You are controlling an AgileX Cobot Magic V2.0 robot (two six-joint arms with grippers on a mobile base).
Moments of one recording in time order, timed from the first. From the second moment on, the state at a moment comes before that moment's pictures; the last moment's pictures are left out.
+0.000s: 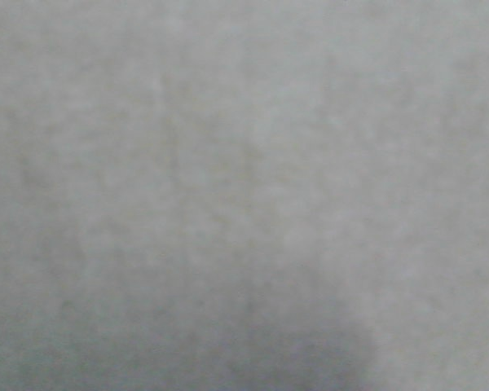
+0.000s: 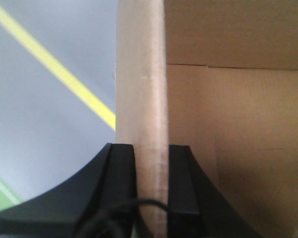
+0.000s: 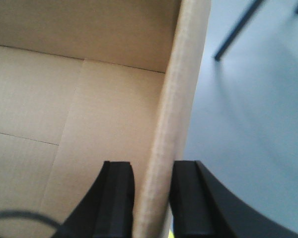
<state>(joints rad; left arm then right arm) -0.17 0.63 -0.95 -0.16 1.16 -0.11 0.30 0.72 -1.01 -0.01 1.15 0.13</state>
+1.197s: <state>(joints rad) -0.17 0.63 -0.95 -0.16 1.16 -0.11 0.30 0.72 -1.01 -0.01 1.15 0.13</state>
